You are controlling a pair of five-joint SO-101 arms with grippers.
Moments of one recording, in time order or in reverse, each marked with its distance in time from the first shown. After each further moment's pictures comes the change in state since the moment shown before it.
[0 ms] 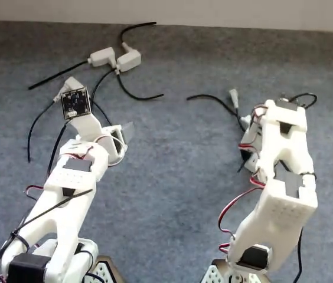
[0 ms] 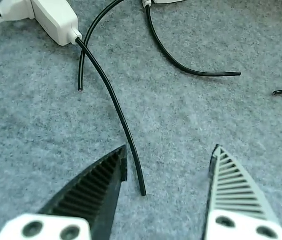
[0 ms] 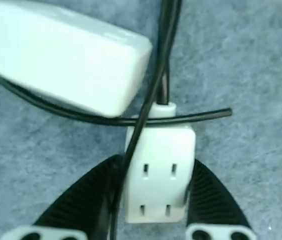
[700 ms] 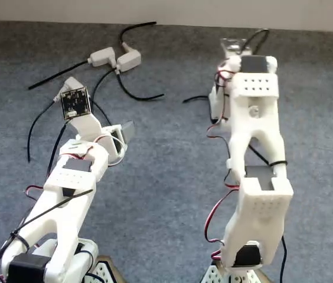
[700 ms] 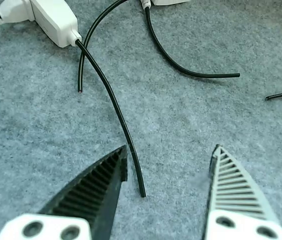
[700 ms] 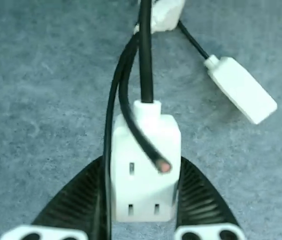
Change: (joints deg) left arm 0.0 0.0 0.0 -0.4 0.0; right arm -17.9 1.0 -36.5 26.5 19.5
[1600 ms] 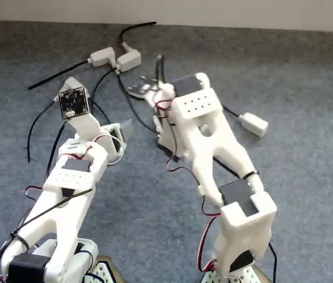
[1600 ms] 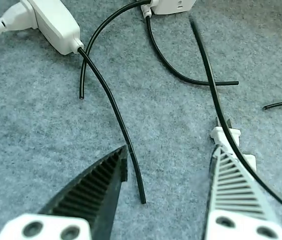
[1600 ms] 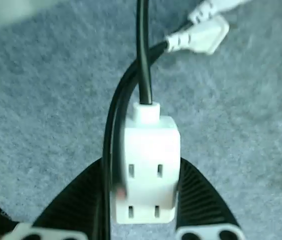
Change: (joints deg) left arm -0.4 0.0 0.3 -1.7 0.1; right arm -18.1 -9.2 21.0 0.1 25.5
